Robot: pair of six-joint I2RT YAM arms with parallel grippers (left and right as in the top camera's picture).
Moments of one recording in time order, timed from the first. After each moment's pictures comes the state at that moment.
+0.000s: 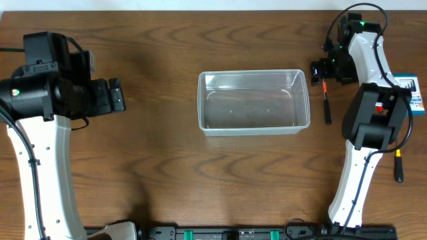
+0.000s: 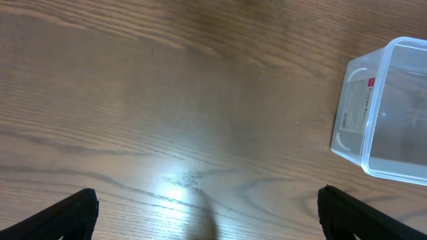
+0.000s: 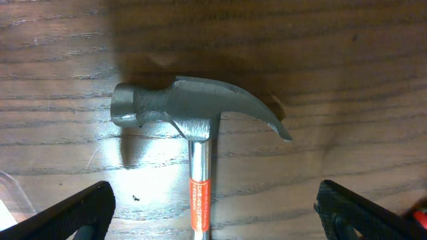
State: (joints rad) left arm 0.16 1.42 1.67 -1.42 0.07 -0.04; right arm -0.13 2.47 2.15 -1.25 0.02 -0.11
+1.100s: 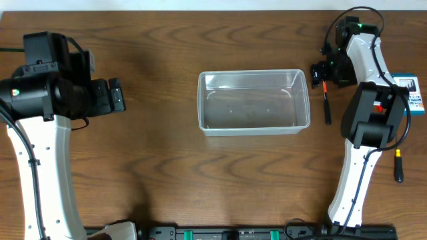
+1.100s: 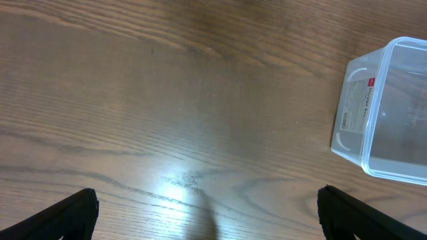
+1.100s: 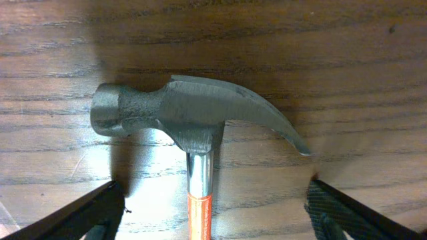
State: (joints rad) left arm 0.16 1.42 1.67 -1.42 0.07 -0.04; right arm -0.13 2.50 2.15 -1.26 0.02 -0.12
